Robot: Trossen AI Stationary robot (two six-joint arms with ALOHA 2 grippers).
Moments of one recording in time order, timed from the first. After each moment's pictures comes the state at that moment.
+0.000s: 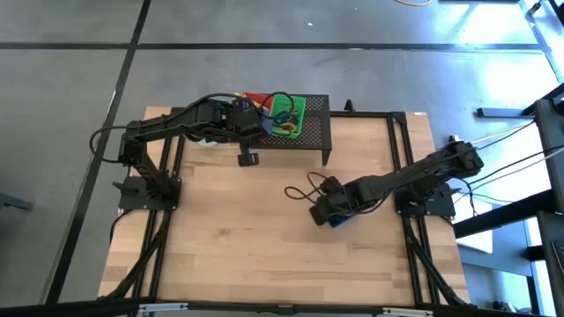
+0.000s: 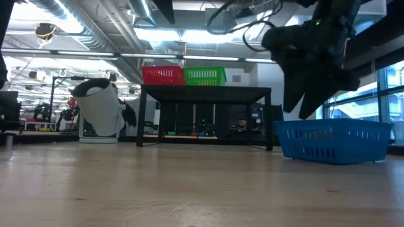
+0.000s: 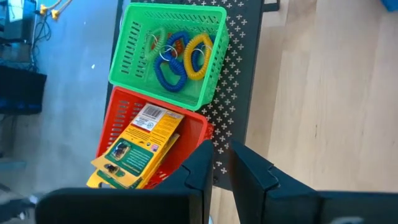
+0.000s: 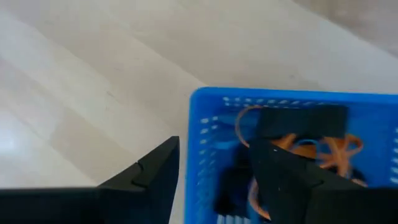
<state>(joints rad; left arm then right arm) 0.11 1.68 1.99 -1.42 -0.45 0.12 0.30 1.57 1.00 -0.69 0.22 1.25</state>
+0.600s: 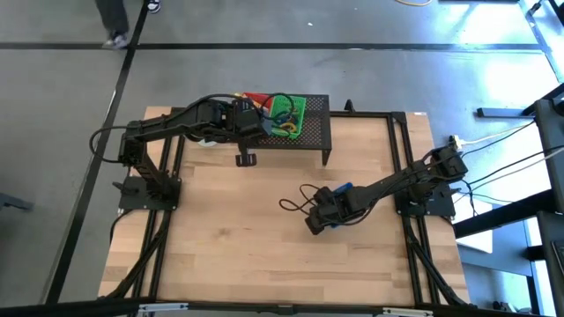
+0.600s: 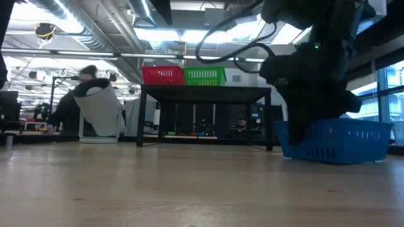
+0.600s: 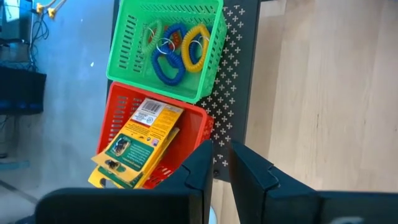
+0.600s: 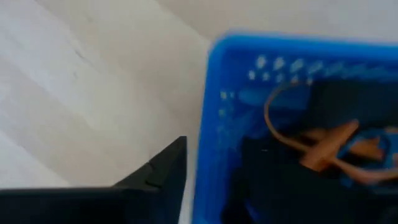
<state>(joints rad) 0.11 1.68 1.99 -1.45 -0.45 0.14 0.33 1.73 1.00 -0.61 0.19 1.24</state>
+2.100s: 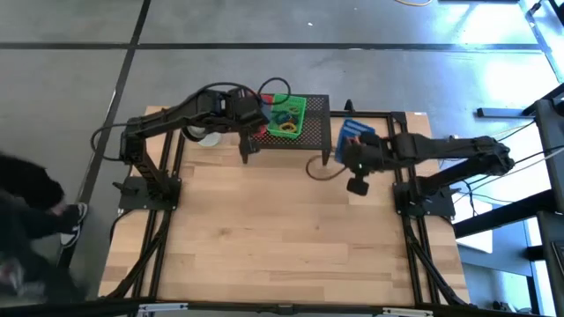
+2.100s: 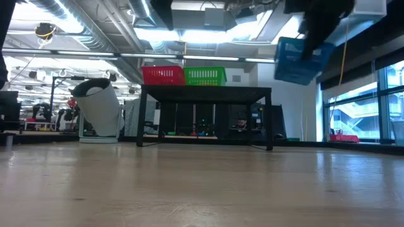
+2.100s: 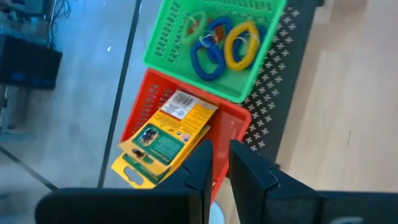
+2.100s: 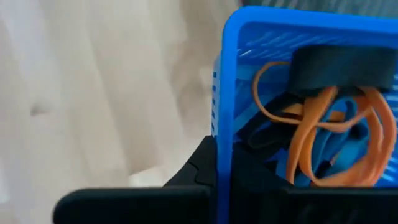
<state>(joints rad) 0.19 1.68 1.99 -1.40 -0.48 0.12 0.05 1.24 1.20 -1.18 0.31 0.23</state>
